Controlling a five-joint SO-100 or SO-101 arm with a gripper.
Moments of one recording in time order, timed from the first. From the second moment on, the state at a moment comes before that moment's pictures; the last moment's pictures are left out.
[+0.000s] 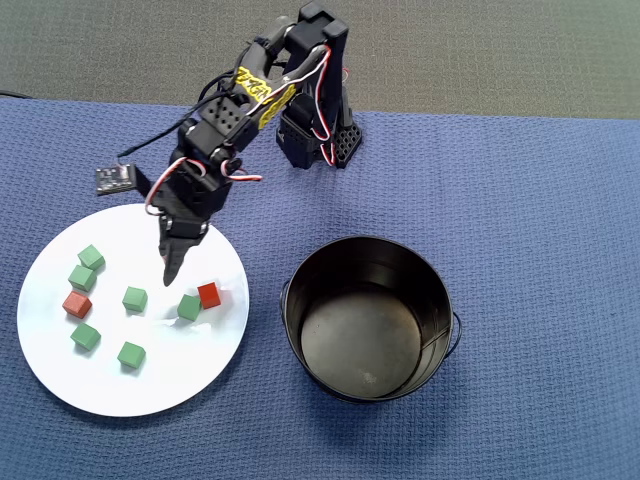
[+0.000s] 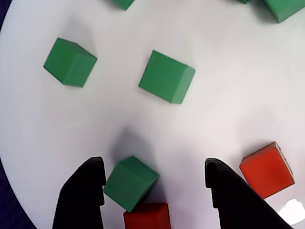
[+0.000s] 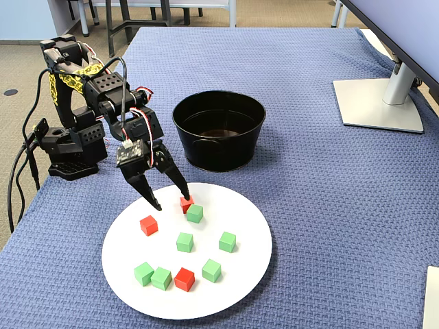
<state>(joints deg) 41.3 92.5 108.1 39.6 -54.0</state>
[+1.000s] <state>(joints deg) 44.4 52.3 58.8 64.9 -38.0</state>
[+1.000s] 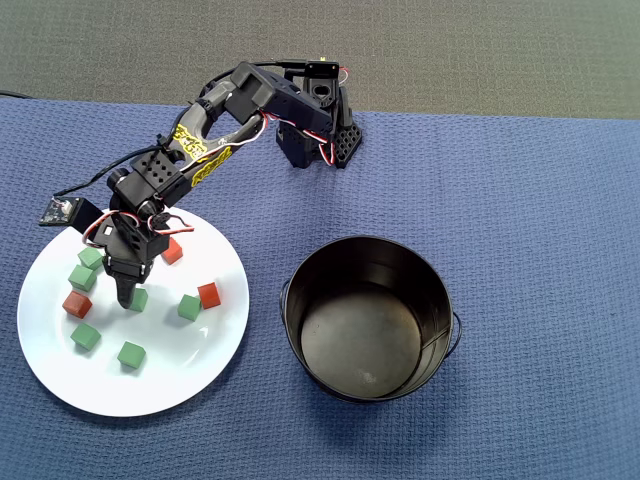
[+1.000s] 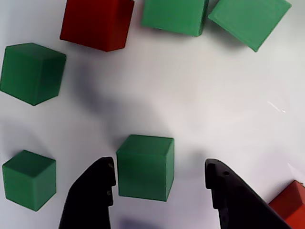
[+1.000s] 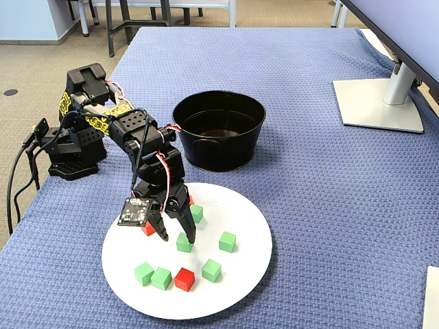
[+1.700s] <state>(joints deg) 44.4 48.2 56.2 64.9 -37.4</state>
